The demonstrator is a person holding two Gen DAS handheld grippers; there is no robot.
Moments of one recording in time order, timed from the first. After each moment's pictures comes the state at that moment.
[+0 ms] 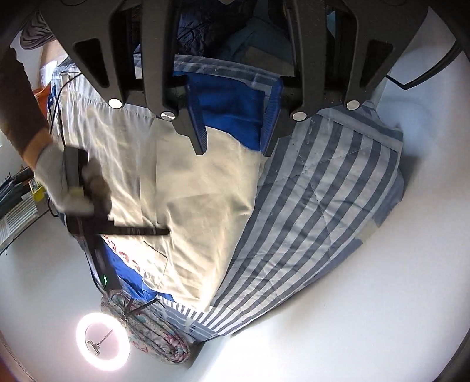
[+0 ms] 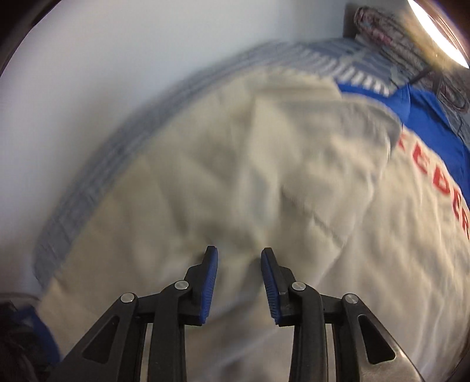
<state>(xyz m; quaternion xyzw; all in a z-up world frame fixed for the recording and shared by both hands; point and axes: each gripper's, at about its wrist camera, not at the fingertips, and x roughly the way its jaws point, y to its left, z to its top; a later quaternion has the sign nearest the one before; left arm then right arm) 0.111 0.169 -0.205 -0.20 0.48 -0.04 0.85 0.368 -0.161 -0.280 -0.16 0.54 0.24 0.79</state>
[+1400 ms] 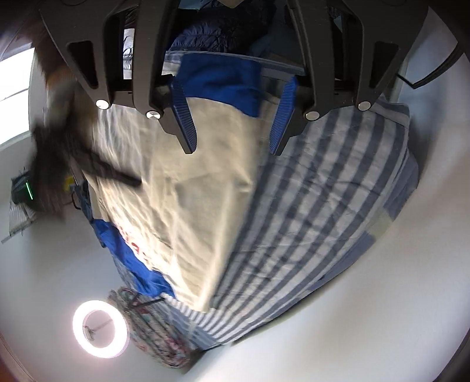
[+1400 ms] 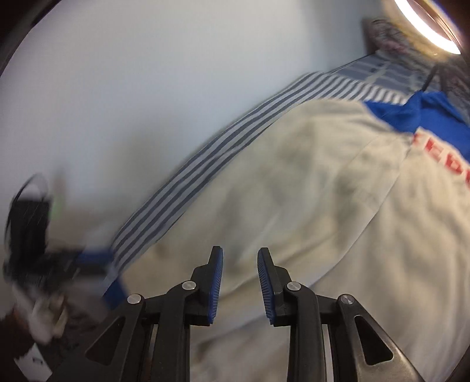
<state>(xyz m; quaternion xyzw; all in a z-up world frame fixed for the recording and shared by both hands) 0.148 0.221 -0.212 -0.29 0.50 -0.09 0.81 0.267 -0.168 -0.233 -0.03 0.49 0.39 0.78</state>
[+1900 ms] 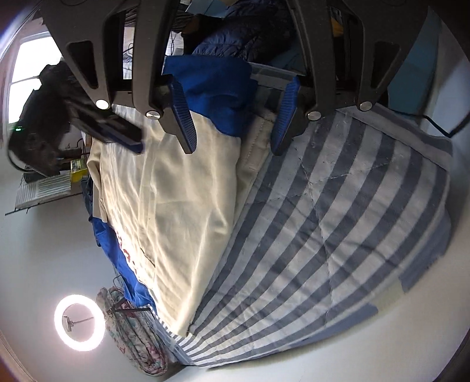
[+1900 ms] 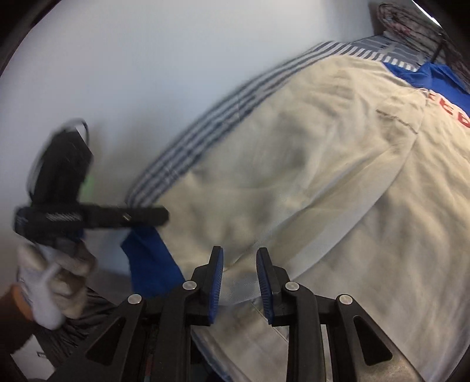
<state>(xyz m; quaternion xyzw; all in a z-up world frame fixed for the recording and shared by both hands) 0.146 0.215 -0.264 -0.36 0.53 -0.10 0.76 0.193 -0.153 -0.252 -0.03 0.51 0.36 0.78</state>
